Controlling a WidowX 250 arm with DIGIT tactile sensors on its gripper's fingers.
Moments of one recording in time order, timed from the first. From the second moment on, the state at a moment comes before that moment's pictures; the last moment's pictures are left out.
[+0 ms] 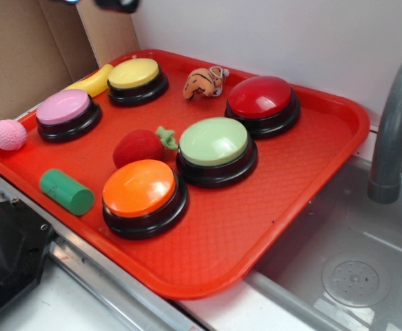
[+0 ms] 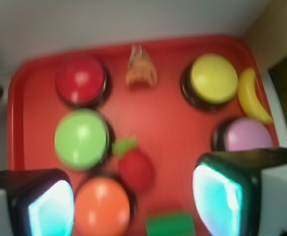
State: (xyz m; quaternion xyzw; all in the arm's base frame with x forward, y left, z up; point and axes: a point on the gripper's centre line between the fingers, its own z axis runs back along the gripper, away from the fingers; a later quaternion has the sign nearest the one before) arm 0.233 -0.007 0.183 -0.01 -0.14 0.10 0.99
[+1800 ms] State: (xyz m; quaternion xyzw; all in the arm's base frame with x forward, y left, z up) arm 0.350 0.022 0.031 0.00 -0.11 0.15 0.98
